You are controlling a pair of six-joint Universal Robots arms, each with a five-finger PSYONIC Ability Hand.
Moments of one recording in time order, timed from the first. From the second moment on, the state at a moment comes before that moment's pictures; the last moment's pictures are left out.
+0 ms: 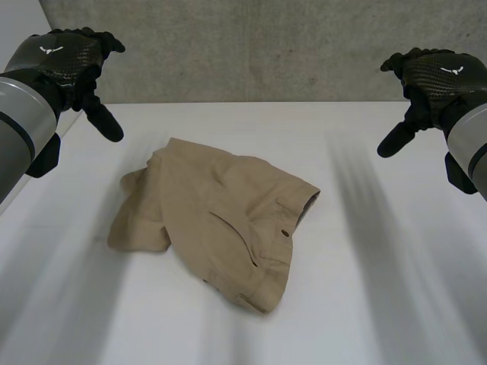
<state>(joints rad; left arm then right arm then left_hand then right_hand) 4.33 -1.68 -1.25 2.90 -1.68 3.29 1.93 -1.46 1.35 0.17 1.63 3.01 0.21 0.21 0.22 0.21 0.05 0.16 0.22 0.21 0.24 0.07</state>
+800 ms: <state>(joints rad) 4.41 -2.24 -1.19 3.21 -1.38 3.70 2.27 -1.12 1.45 0.18 1.50 3.28 0.25 0.26 0.24 0.25 0.08 0.16 0.22 0.21 0.24 0.07</state>
